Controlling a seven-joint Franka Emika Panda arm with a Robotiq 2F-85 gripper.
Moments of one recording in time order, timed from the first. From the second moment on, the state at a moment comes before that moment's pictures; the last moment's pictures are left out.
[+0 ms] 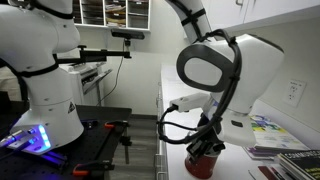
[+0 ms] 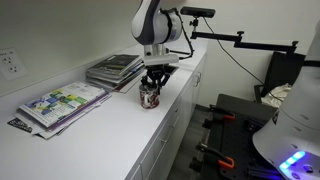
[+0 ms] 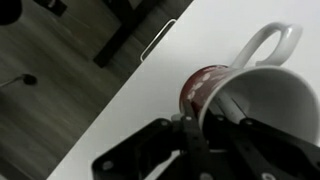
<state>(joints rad) -0.07 0.38 -0.17 -2.30 0.28 2.46 0.39</state>
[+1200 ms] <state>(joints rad) -0.09 0.29 -0.13 -2.45 0.42 2.74 0.41</state>
